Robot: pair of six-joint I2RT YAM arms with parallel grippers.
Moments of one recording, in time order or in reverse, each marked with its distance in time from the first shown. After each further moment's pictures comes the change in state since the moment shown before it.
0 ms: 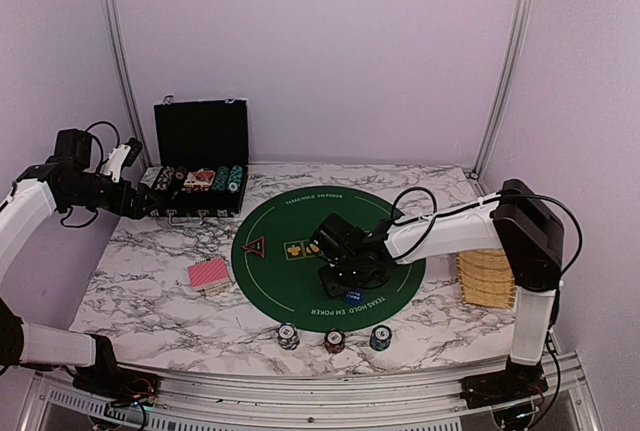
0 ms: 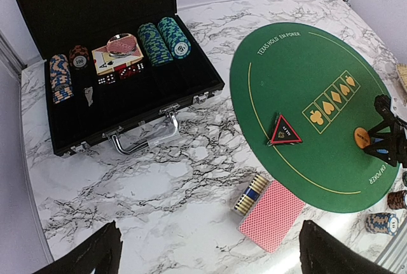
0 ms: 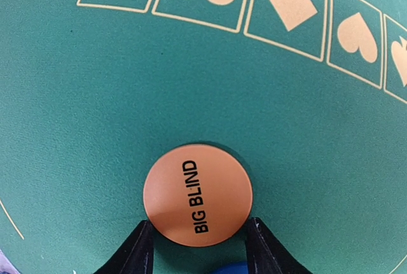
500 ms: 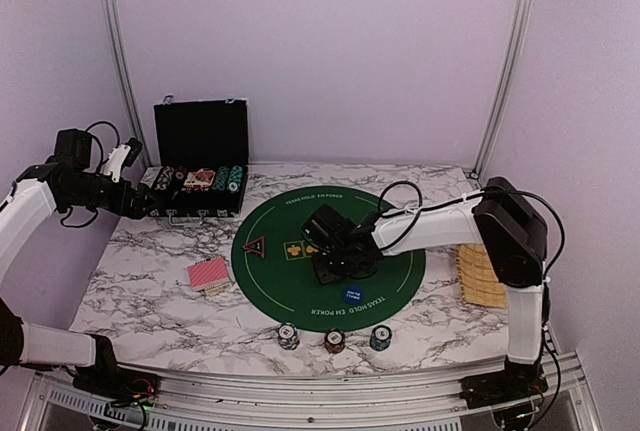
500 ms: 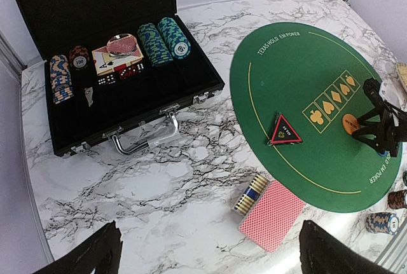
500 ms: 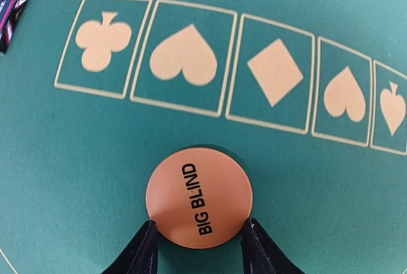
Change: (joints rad) left arm 0.000 0.000 0.000 0.000 0.000 0.001; right arm -0.035 0.092 0.119 0.007 0.059 0.011
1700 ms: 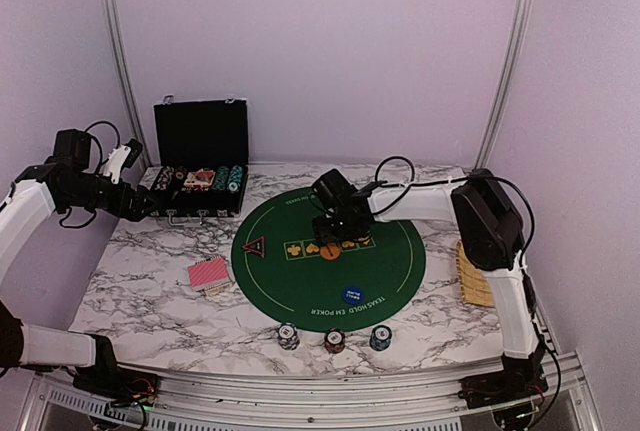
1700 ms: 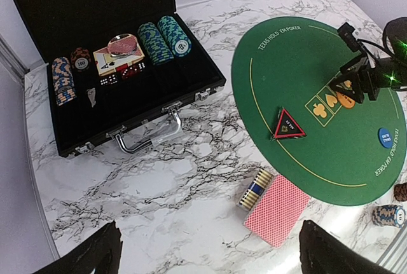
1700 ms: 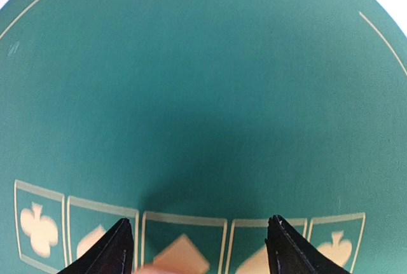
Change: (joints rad) left arm 0.000 -0.010 0.000 -0.016 -0.012 0.042; right arm -0.176 0.211 0.327 -0.019 -0.025 -0.084
